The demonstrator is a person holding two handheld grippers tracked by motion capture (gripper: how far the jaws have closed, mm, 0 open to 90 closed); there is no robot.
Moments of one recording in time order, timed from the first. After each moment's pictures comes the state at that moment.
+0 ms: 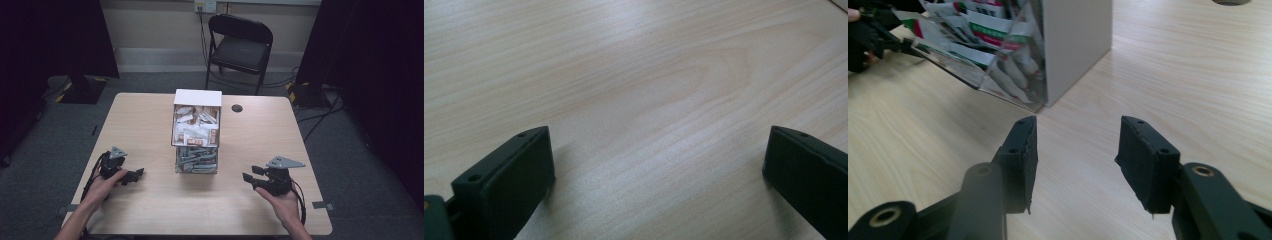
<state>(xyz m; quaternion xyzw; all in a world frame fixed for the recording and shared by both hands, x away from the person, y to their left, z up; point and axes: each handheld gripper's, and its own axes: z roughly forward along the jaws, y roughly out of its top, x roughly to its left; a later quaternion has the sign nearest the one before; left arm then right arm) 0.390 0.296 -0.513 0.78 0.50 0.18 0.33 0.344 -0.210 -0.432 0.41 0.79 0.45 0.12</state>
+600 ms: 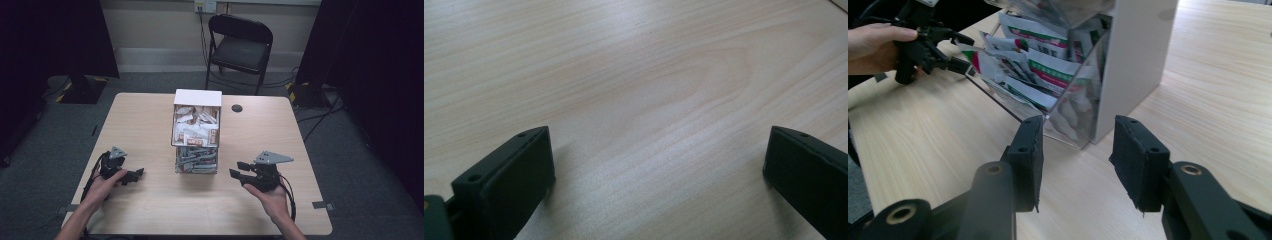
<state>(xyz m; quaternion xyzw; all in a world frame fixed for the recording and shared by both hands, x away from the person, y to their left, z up) 0.391 0.297 -0.513 0.78 0.50 0.18 0.33 0.349 -0.176 -0.417 0.37 0.79 0.48 0.10</state>
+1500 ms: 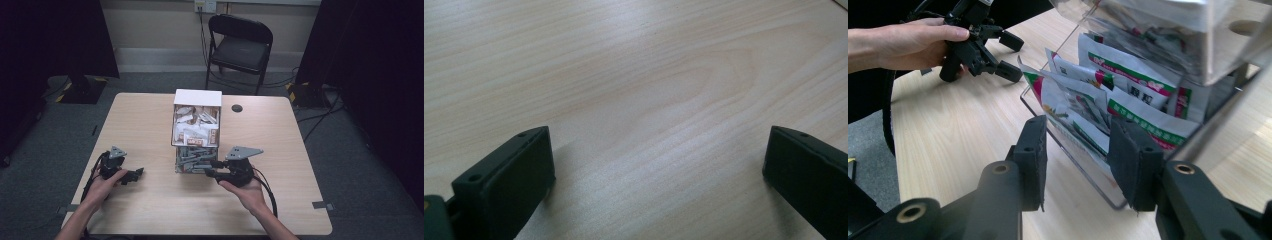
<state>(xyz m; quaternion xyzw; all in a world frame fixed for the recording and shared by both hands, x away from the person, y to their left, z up) 0.391 0.297 -0.513 0.78 0.50 0.19 0.33 0.364 -0.111 -0.416 0.29 0.82 0.49 0.06</state>
